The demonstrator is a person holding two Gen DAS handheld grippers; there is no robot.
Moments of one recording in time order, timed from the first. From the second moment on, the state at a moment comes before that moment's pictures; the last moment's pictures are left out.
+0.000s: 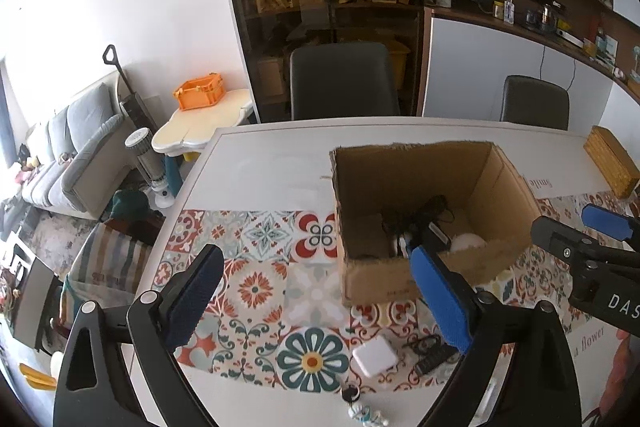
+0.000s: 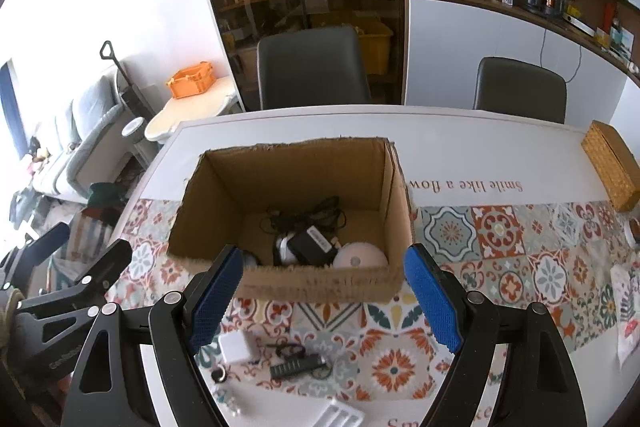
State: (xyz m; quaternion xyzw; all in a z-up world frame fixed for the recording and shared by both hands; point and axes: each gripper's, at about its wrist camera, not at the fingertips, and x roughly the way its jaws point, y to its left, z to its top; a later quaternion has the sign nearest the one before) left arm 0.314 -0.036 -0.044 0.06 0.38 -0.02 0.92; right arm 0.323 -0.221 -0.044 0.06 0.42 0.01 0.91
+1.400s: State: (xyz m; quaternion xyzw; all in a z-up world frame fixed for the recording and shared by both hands) left arm 0.245 -0.011 -0.162 0.02 0.51 0.05 0.86; right arm 0.280 -0.189 -0.162 0.01 0.55 0.09 0.83
